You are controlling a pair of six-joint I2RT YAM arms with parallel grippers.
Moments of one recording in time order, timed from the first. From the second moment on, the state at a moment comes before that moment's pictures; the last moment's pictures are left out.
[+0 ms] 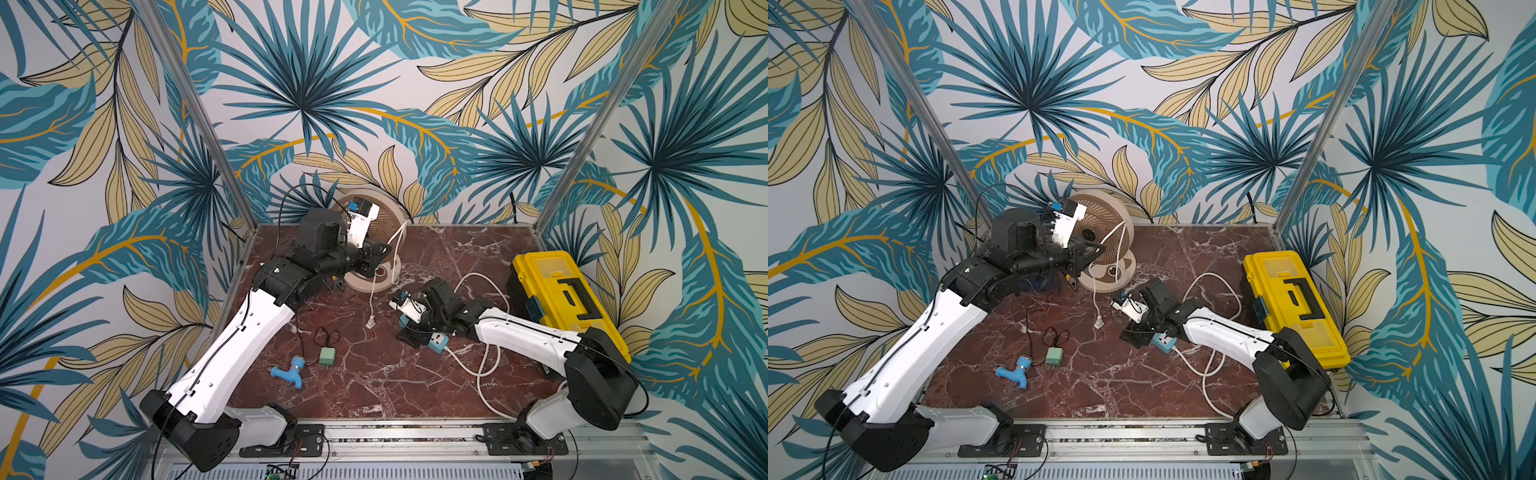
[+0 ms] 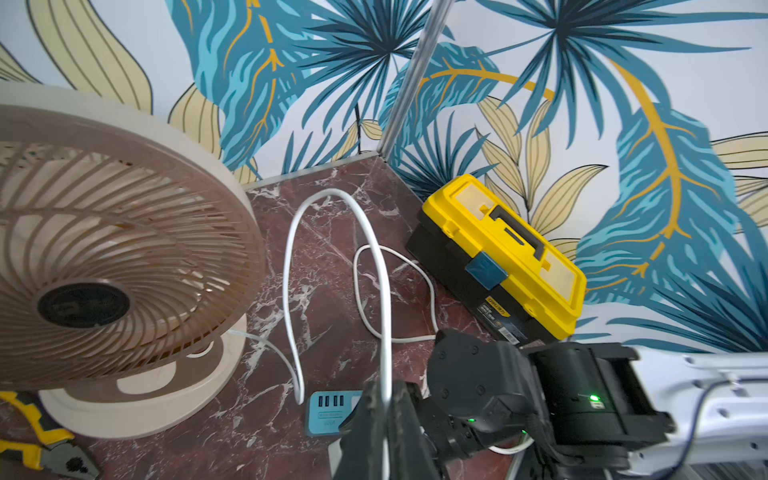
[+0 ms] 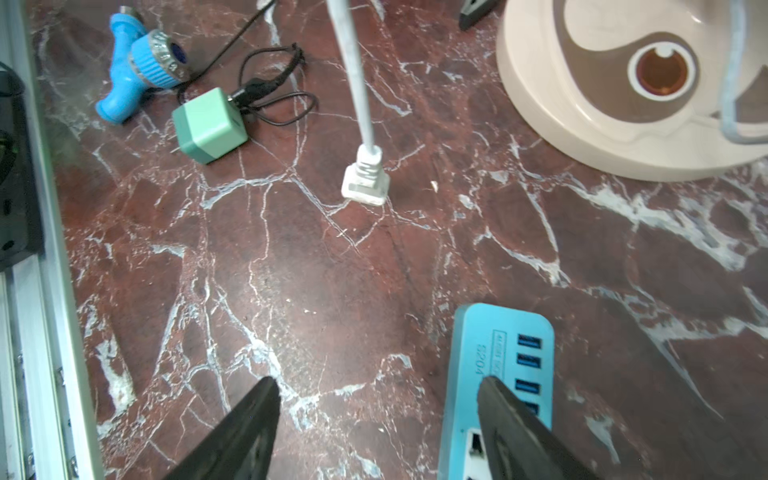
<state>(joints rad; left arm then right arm) -0.52 1.31 1.55 -0.62 0.42 -0.28 0.71 1.54 0.94 -0.27 -0.30 -0.24</state>
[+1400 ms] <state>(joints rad) -0.39 1.38 1.58 -0.35 1.00 -0.60 0.63 1.70 0.83 0.42 -0.65 -0.13</state>
